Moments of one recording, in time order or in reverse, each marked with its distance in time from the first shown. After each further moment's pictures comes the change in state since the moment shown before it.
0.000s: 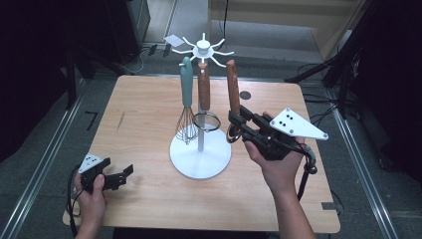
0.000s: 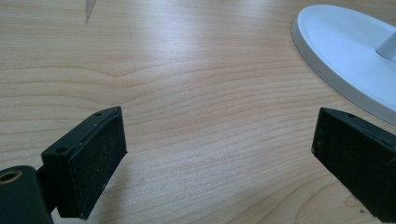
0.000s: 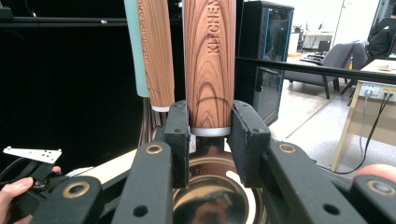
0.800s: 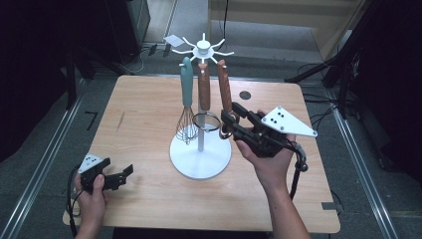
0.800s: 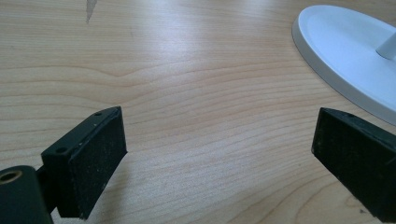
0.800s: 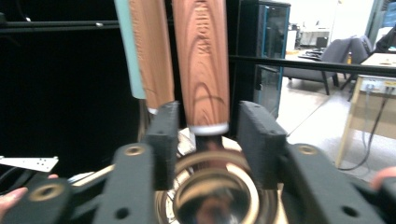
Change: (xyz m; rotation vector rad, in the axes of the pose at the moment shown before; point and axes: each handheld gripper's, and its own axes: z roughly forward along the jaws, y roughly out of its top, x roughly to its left) left arm 0.000 0.000 -0.001 0.002 0.000 -0.001; right arm 0.003 -0.006 0.015 0.000 -0.017 0.036
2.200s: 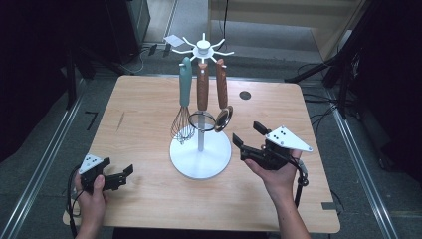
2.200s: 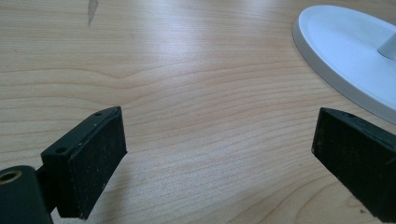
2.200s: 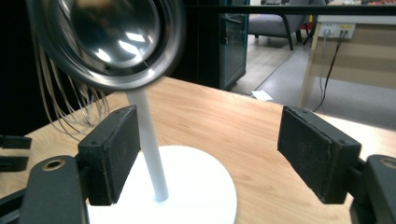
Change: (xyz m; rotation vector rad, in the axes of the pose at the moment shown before) left arm -0.002 0.000 -0.001 -0.007 0.009 0.010; right arm -0.032 -0.075 -0.013 0.147 -0.155 0.036
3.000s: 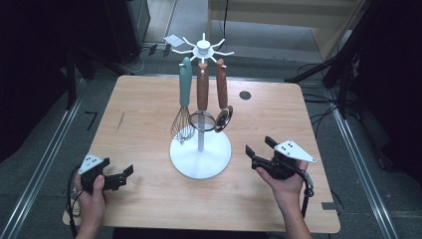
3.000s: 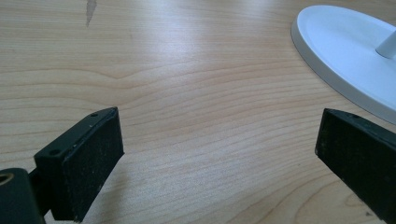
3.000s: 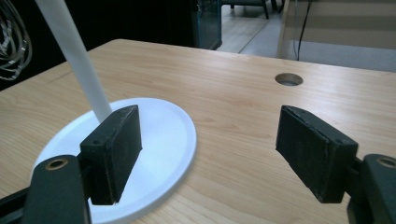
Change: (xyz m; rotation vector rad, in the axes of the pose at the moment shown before) left arm 0.000 0.000 0.000 0.001 -0.005 0.001; right arm -0.033 -0.056 -0.008 0.095 -0.106 0.058
